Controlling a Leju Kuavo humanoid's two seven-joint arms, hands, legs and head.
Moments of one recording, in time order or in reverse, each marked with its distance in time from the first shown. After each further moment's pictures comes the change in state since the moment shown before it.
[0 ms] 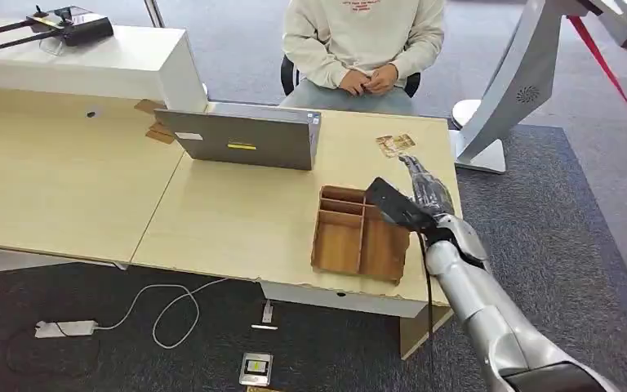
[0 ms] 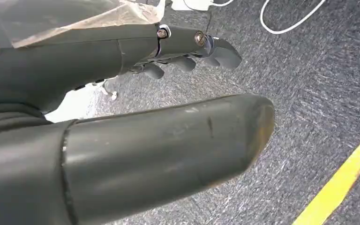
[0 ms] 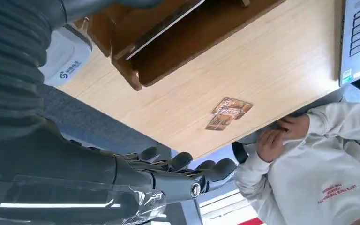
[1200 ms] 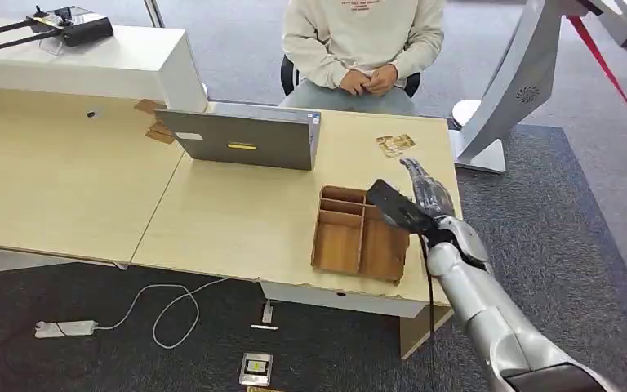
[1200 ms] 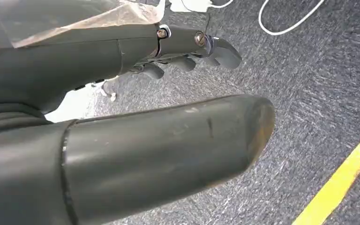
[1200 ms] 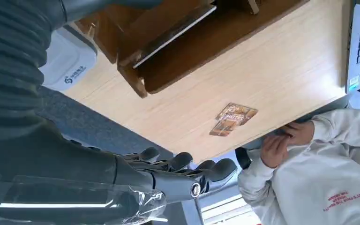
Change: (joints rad) left arm 0.000 -0.002 0.000 0.000 -0.006 0.002 -0.003; right arm 0.007 -0.004 0.000 -0.002 0.005 0.023 0.006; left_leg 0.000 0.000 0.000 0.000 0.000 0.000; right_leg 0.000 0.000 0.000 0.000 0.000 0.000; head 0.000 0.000
